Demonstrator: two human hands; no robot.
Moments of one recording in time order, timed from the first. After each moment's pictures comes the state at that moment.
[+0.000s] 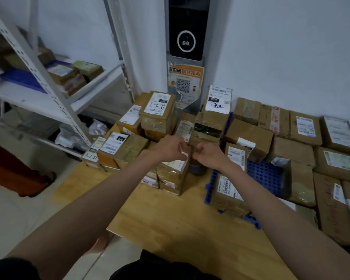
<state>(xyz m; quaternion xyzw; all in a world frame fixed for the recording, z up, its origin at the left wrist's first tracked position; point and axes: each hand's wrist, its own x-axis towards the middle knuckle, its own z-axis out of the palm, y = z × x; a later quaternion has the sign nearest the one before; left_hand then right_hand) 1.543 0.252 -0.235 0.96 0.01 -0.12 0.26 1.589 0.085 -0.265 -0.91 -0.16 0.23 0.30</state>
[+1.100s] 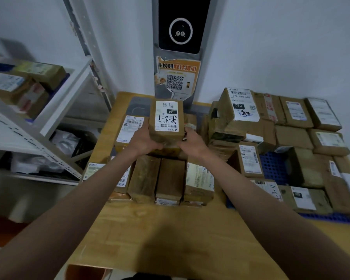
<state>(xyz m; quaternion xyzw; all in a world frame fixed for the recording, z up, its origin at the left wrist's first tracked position) 1.638 0.440 -0.269 0.90 0.05 -0.10 0.43 1.643 0.264 -0.259 -0.87 -0.01 0.17 0.46</state>
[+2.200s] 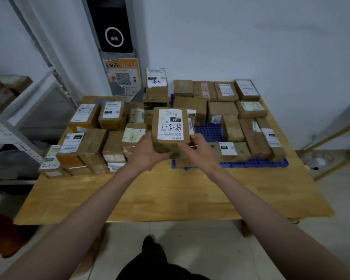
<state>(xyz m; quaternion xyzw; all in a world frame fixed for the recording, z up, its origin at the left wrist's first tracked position) 1.395 0.183 -0.236 0.89 -0.06 -0.02 0.45 1.372 0.001 -0.232 -0.82 0.05 0.03 0.56</state>
